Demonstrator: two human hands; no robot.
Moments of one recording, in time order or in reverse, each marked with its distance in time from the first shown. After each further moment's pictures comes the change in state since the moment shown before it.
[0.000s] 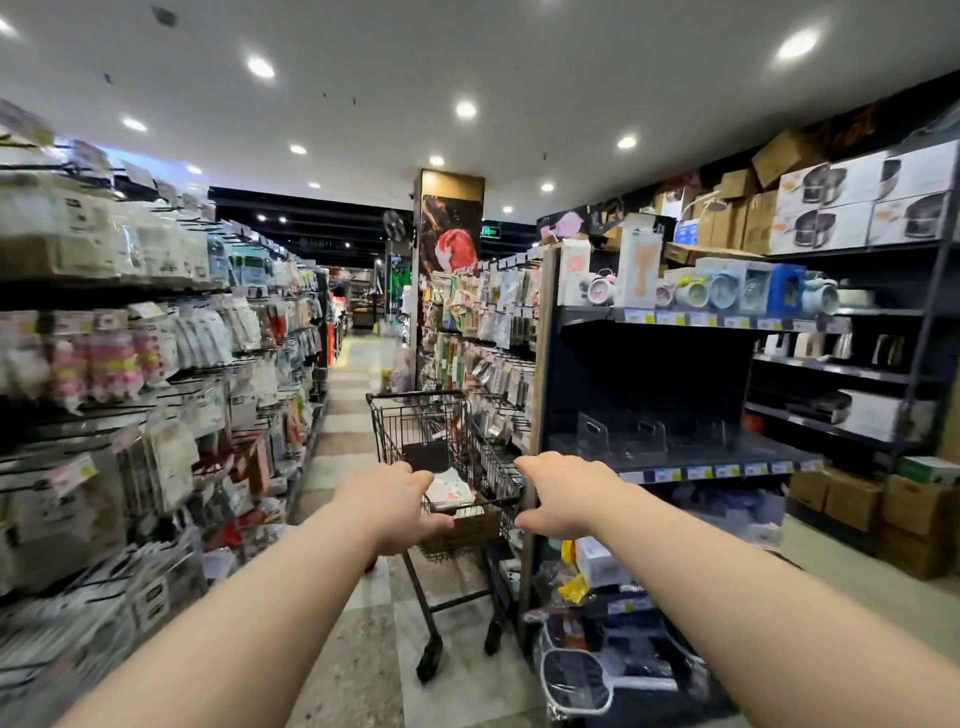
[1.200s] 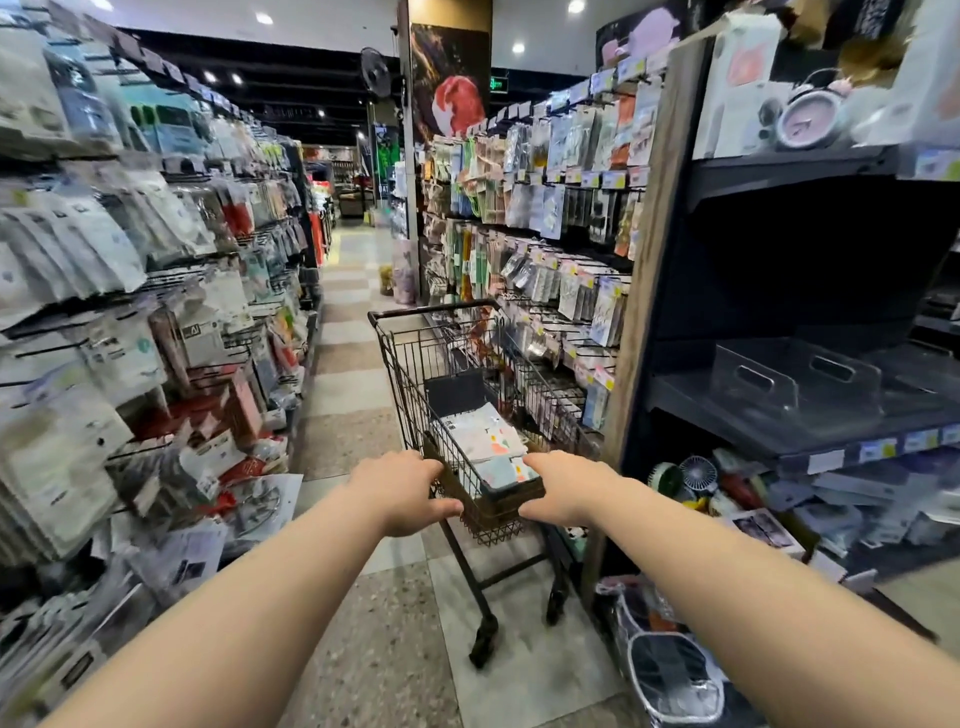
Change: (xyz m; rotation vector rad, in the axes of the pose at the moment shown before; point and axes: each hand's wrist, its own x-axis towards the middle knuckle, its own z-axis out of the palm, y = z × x) left_hand 0.447 -0.215 0.227 -0.078 -0.265 0.055; right_hand 0.530 -0.015 0.161 0.180 -0.244 0.066
